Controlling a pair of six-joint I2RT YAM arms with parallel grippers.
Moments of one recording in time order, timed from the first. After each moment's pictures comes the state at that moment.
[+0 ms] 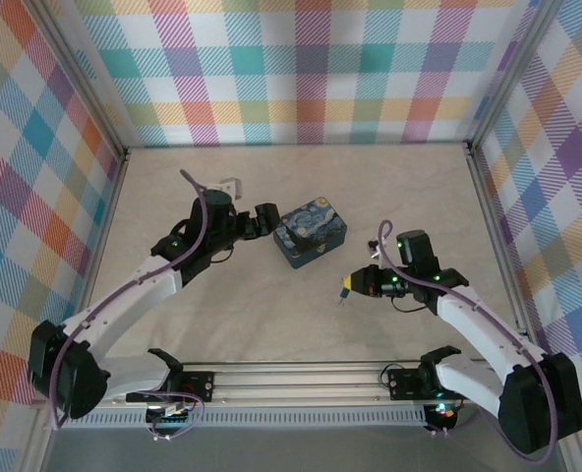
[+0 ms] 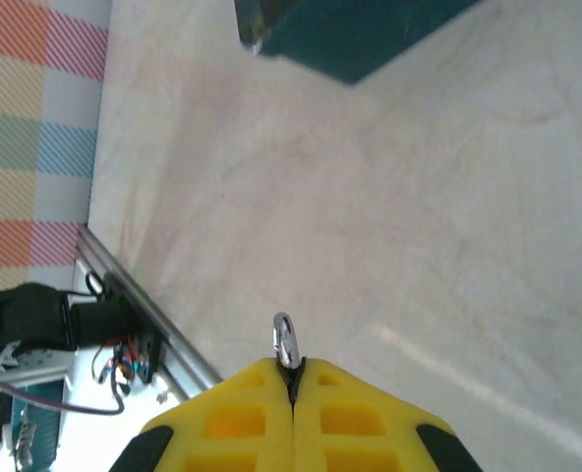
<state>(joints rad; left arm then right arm) -0.55 1.19 0.96 -0.27 -0.04 -0.61 0.37 1.01 0.56 -0.43 -0.71 0.48</state>
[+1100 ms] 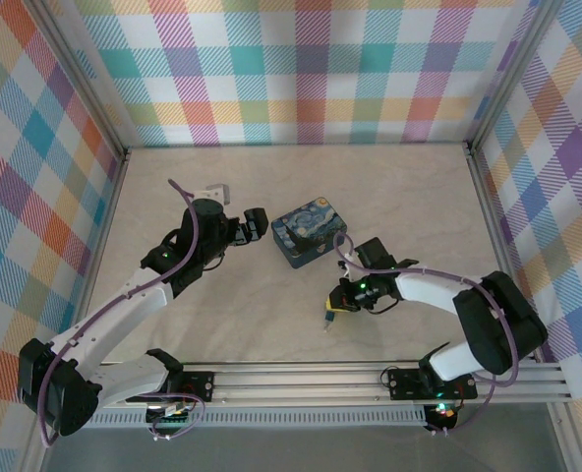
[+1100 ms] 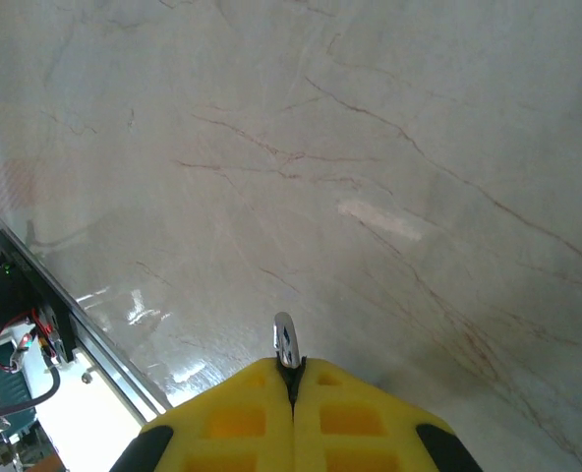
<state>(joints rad) -0.55 1.11 0.90 -0.30 -0.14 -0.58 0.55 1.45 0.60 -0.30 -0.63 0.56</state>
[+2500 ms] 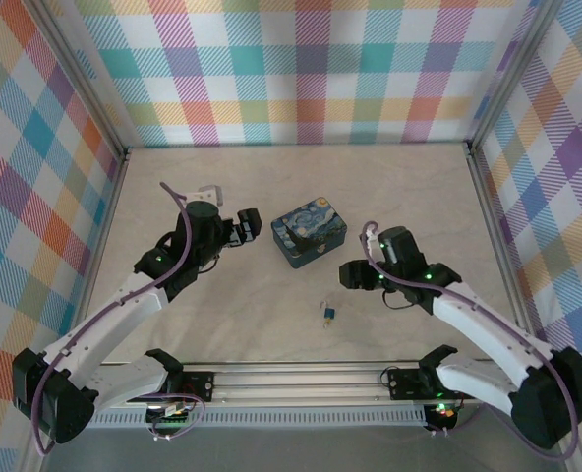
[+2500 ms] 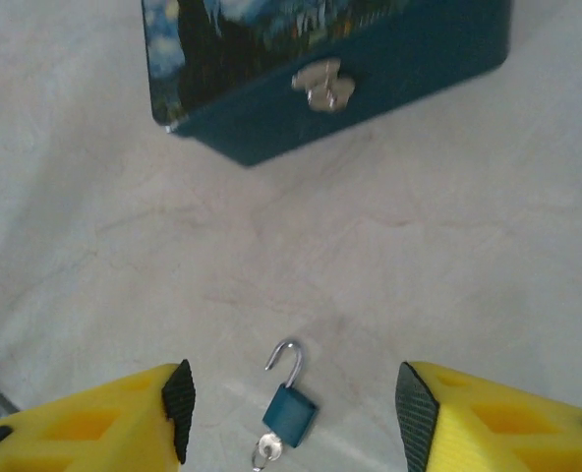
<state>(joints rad) -0.55 1.06 0.90 -0.35 -0.21 -0.58 0.55 1.00 0.67 -0.48 -0.23 0.41</state>
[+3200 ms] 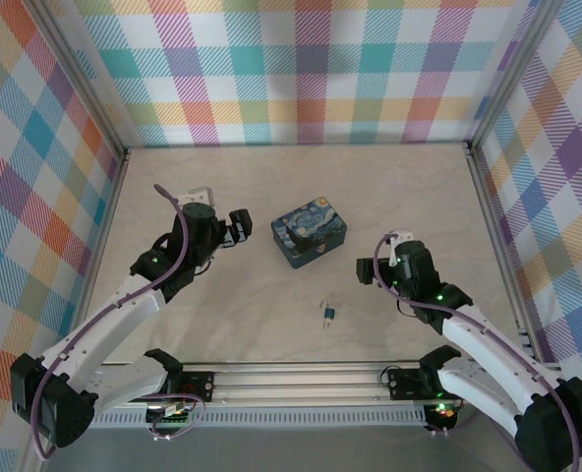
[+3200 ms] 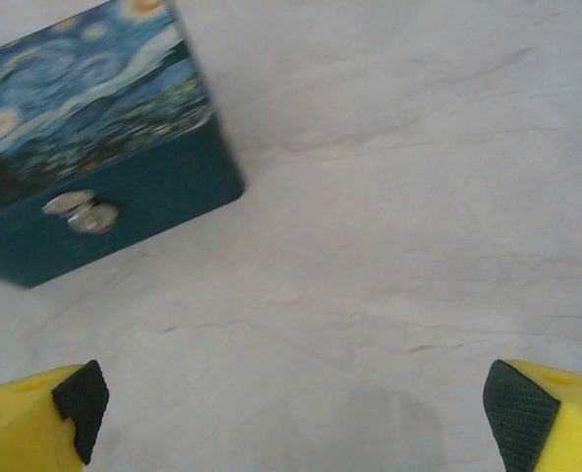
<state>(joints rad) -0.52 1.05 0.89 -0.40 -0.29 -0.57 0.46 0.85 0.48 -0.29 0.15 0.28</state>
